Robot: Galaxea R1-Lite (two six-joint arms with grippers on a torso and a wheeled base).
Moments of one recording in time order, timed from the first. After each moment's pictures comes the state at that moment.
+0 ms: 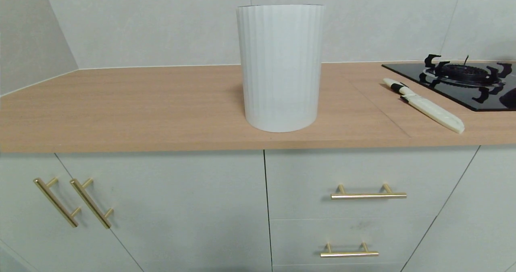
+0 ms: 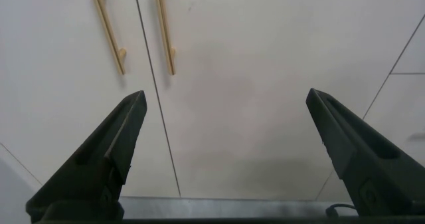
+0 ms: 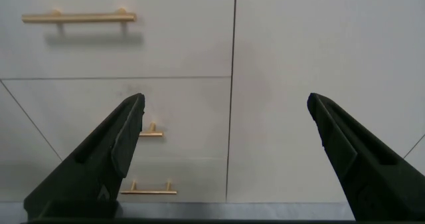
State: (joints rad) left arm 0.00 0.00 0.00 0.00 0.02 0.00; right arm 0.00 0.00 0.00 0.01 0.01 0.00
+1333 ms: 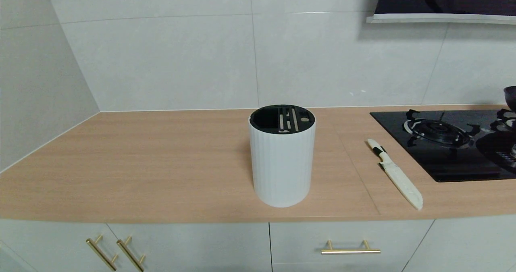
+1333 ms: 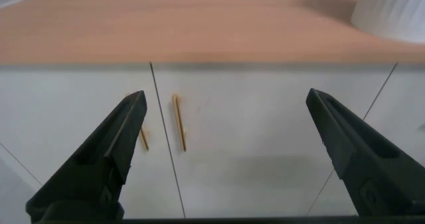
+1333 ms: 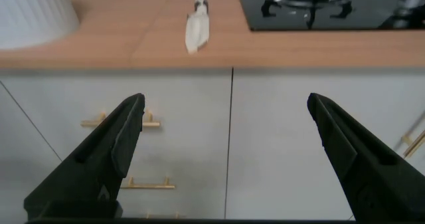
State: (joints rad) left arm 0.00 0.00 0.00 0.00 0.02 0.00; right arm 0.00 0.00 0.00 0.01 0.01 0.00
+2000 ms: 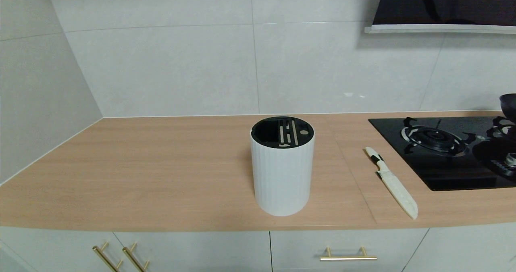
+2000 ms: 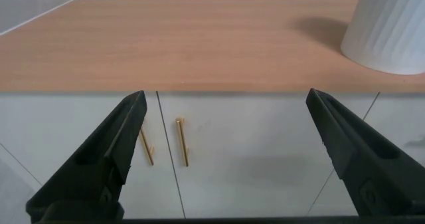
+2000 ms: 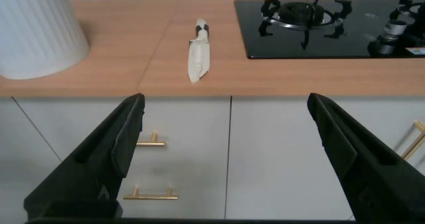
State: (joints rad) left arm 0.00 0.00 0.00 0.00 0.02 0.00; right arm 0.00 0.00 0.00 0.01 0.01 0.00
